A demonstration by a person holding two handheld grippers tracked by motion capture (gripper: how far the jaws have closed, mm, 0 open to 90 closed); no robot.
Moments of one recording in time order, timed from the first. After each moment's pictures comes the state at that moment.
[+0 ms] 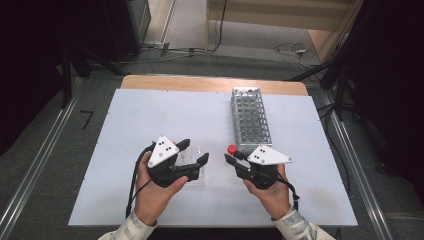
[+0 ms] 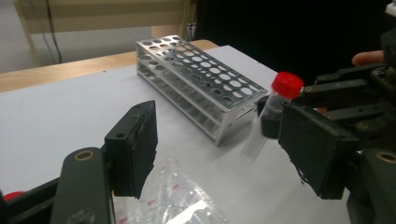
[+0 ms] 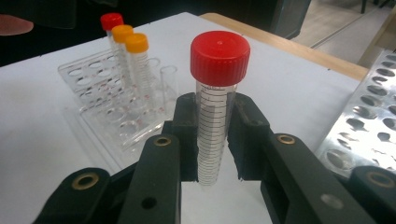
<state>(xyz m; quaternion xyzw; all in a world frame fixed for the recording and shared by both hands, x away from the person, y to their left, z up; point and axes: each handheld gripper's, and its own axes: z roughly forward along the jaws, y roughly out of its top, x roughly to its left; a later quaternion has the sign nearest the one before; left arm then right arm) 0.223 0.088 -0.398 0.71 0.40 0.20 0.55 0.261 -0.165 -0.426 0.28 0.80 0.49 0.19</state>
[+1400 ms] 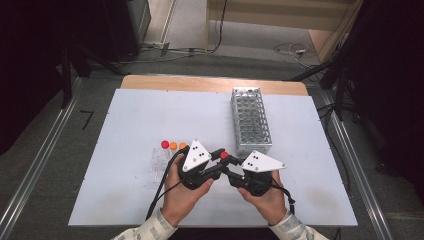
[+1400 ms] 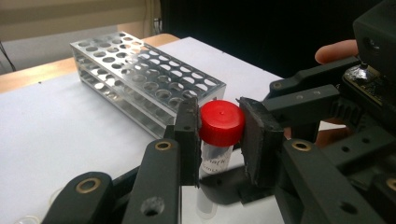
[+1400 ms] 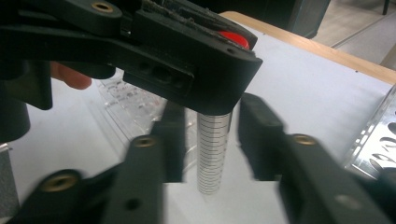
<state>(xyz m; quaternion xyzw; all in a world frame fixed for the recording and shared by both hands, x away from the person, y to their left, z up) 0.232 0.038 -0.409 0.74 0.35 0.18 0.55 0.248 -0.154 -0.429 0.26 0.81 0.50 0.17</state>
